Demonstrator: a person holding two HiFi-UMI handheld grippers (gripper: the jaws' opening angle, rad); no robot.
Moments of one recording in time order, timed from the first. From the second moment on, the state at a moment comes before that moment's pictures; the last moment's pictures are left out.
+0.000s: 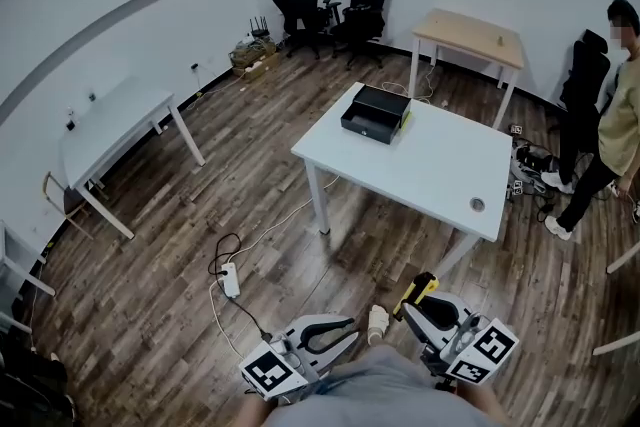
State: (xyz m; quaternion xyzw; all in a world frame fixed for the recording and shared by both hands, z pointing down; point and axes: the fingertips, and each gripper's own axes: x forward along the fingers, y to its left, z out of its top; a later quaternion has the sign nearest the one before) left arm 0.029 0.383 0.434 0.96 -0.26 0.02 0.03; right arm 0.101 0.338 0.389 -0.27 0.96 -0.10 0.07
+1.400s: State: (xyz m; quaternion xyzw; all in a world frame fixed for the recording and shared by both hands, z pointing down) left arm 0.090 0.069 0.400 0.97 -0.25 0.03 0.03; right arm 0.147 0.016 0.358 -0.27 0.96 -0.09 0.08
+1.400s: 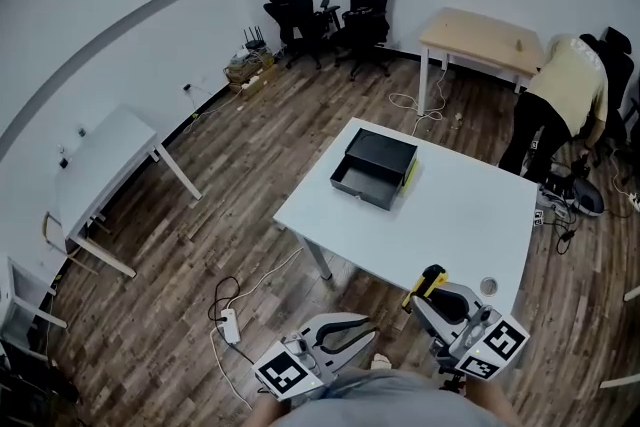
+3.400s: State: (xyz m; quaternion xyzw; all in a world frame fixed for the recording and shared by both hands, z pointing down) left arm -0.048 -0.151 0.417 0.99 -0.16 0.03 0.02; right arm 0.024 -0.189 0.390 -0.37 0.92 -0.11 0.06
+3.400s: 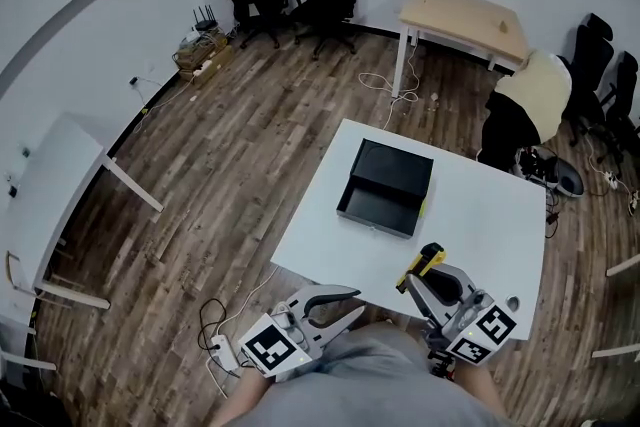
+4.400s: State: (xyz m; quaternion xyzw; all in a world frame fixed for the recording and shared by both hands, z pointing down) left arm -0.024 -0.168 0.434 0.99 -0.16 0.06 0.01; right arm 0.062 -0.270 0.421 -0.36 0.93 -0.10 0.01
